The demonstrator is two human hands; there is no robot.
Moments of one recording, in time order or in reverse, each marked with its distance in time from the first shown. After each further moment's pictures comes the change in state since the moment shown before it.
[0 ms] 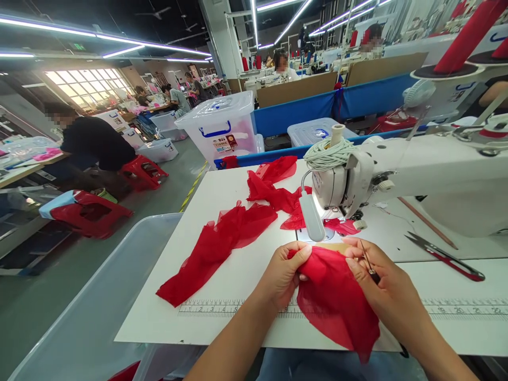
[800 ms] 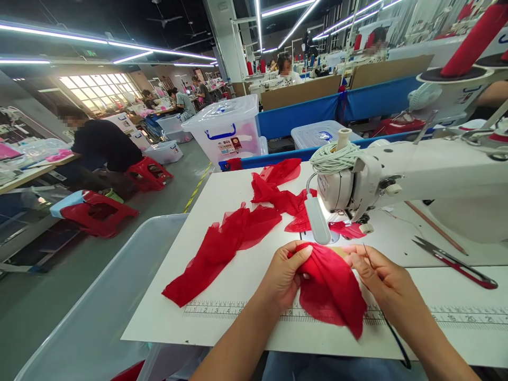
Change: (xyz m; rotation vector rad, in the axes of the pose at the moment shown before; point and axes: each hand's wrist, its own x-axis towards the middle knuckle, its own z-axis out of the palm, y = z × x) left_hand 0.001 0.000 -0.005 -0.131 0.094 0.020; right_hand 0.004 0.000 0.009 0.167 -0.064 0.093
